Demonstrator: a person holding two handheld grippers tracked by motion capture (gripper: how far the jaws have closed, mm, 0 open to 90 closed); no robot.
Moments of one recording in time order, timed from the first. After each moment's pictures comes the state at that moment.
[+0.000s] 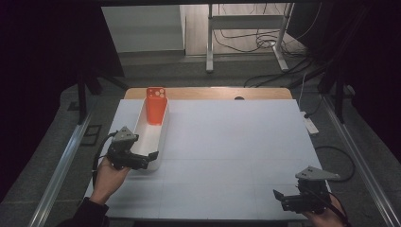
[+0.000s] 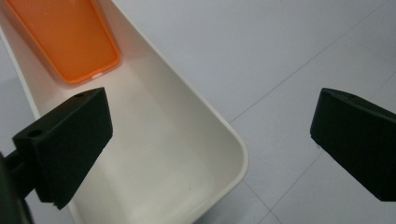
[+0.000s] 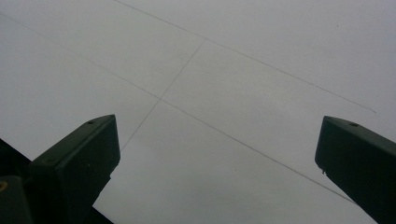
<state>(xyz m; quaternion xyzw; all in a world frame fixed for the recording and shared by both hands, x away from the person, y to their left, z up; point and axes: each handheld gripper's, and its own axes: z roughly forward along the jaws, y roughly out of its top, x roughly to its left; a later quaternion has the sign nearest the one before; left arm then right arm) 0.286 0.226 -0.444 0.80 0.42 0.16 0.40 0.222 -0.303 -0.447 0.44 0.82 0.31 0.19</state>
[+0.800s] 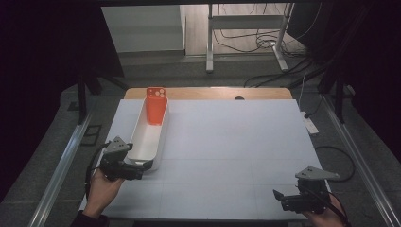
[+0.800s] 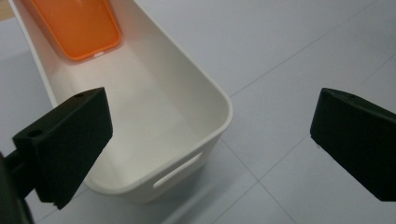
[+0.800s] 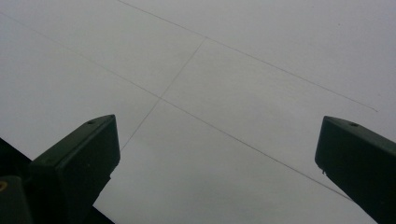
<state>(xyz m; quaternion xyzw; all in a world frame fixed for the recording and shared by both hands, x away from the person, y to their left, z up) 0.255 0.237 -0.451 0.79 0.43 0.16 0.40 0.223 -0.303 -0.448 0.44 0.82 0.31 0.19</state>
